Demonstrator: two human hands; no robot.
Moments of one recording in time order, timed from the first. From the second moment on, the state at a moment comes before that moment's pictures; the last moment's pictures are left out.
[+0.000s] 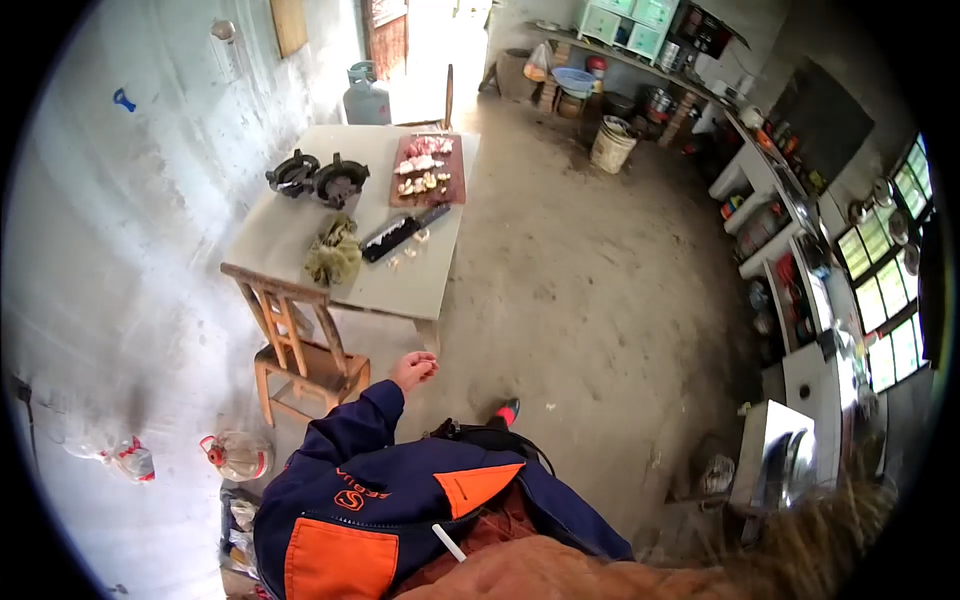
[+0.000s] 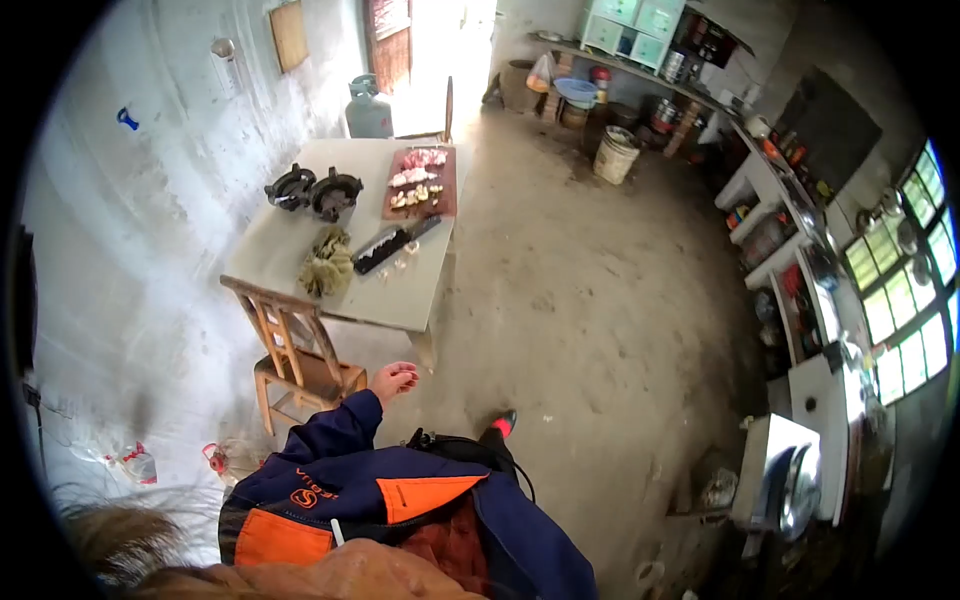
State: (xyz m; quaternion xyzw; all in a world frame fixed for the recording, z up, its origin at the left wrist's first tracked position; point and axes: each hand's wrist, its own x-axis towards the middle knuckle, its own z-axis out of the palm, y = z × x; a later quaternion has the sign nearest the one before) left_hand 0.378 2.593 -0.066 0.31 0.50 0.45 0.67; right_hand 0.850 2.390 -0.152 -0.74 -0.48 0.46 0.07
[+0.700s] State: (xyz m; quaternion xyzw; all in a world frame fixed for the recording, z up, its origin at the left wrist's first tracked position) left_hand 0.271 3.113 -0.149 0.29 0.79 0.52 0.13; right_hand 0.873 2.989 -0.099 -0.64 -0.54 0.52 0.15
